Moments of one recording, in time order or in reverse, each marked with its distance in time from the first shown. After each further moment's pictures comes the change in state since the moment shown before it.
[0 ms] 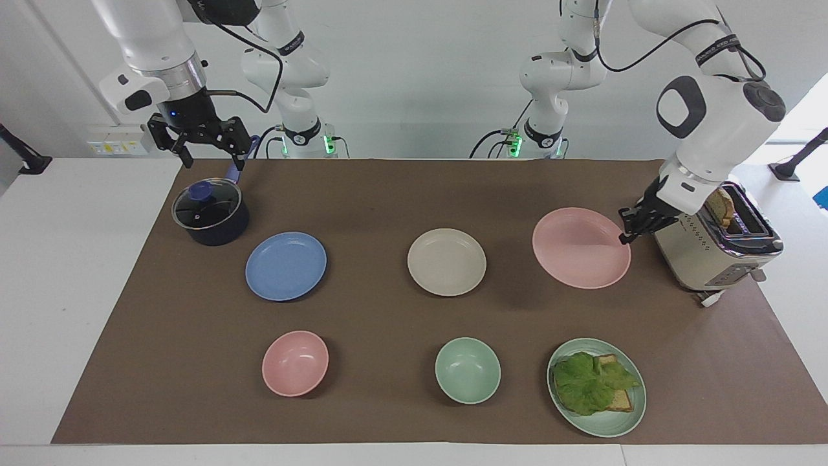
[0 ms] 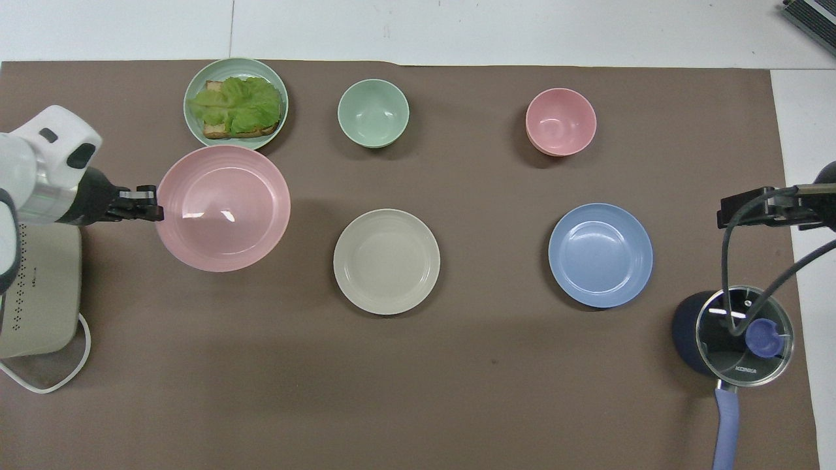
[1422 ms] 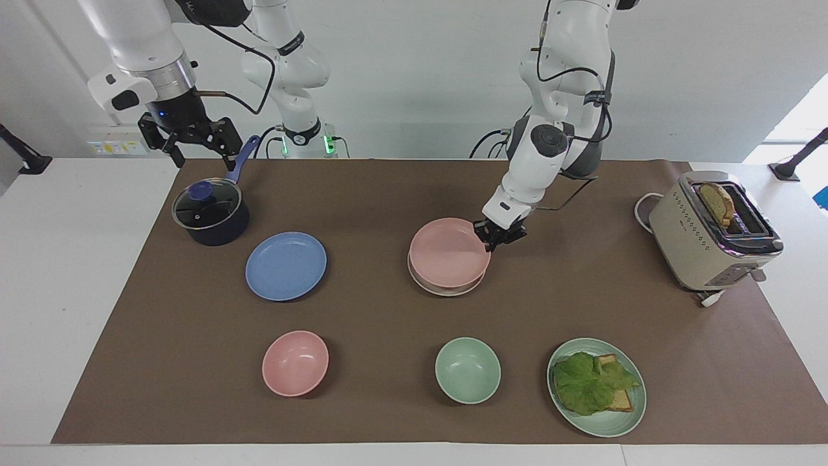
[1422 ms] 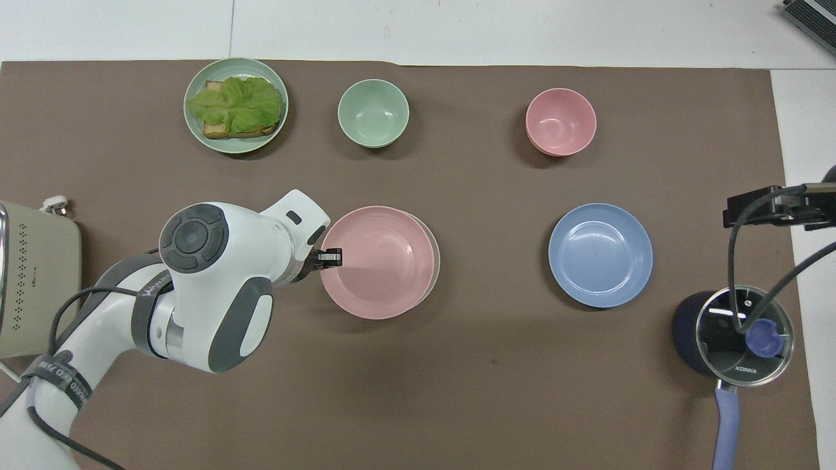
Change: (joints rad) left arm -0.382 0.085 -0.003 -0.269 0.000 0.409 -0.224; right arm -0.029 0.000 0.000 -0.001 0.000 0.005 0.000
